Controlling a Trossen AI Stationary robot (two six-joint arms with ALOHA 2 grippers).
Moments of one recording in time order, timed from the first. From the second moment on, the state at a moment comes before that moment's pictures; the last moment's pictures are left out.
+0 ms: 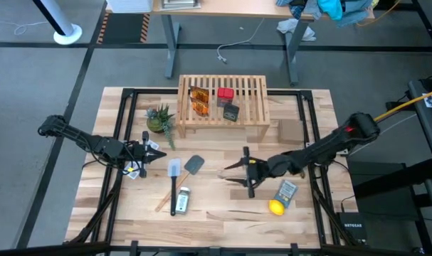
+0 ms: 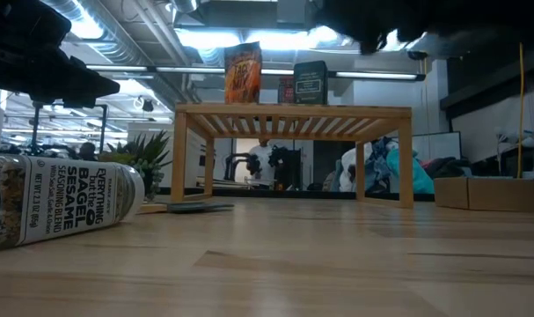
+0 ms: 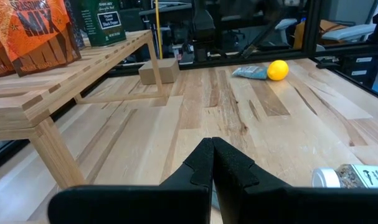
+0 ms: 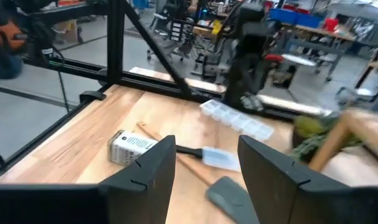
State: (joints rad) left arm -0.37 0.22 0.01 0.06 -0.46 0.06; right arm 0.38 1.47 0.60 0.76 0.27 -0.15
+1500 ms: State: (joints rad) left arm -0.52 0.62 0.01 0.13 -0.34 -0.62; right arm 0.27 2.10 0.99 0.78 0.20 0.07
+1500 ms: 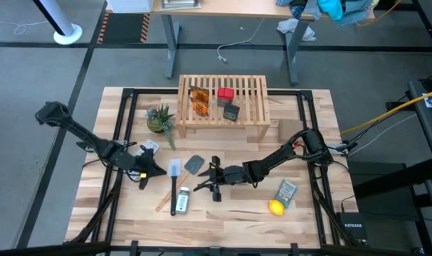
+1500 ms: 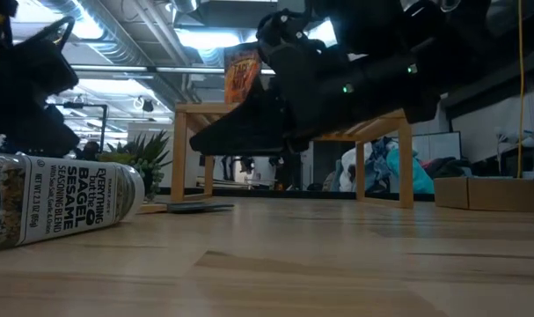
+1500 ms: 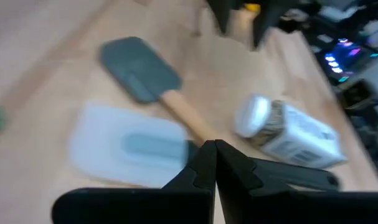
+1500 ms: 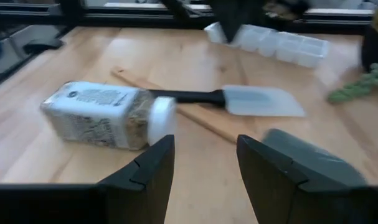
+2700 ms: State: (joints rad) left arm -0.66 1.61 0.53 0.35 -0.39 -0.57; right arm 0.27 2.10 0.99 0.55 0.11 0.19
